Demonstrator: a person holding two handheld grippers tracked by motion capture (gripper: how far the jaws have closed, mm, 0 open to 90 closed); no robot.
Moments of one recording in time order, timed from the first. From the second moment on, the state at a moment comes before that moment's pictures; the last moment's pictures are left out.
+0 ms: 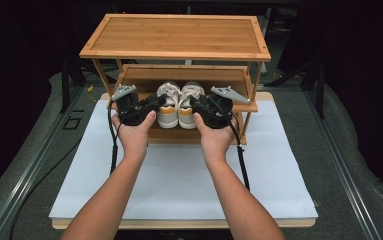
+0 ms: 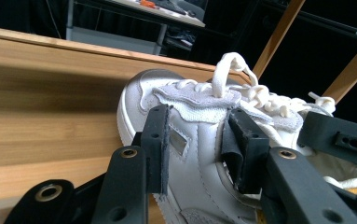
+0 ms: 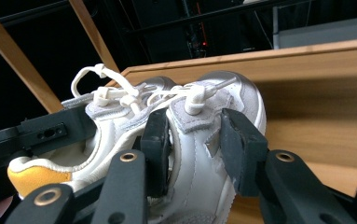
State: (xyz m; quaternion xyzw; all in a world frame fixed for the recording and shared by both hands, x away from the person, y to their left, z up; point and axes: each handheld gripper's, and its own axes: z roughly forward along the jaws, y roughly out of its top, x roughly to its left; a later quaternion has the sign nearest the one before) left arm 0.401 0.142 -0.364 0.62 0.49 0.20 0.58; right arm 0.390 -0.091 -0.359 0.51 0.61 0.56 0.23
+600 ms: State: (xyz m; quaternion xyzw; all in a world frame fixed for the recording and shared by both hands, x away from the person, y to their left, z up) left arm 0.430 0.141 -0.363 0.62 0.50 0.19 0.57; right arm 0.418 -0.096 -0.365 0.53 0.60 0.56 0.21
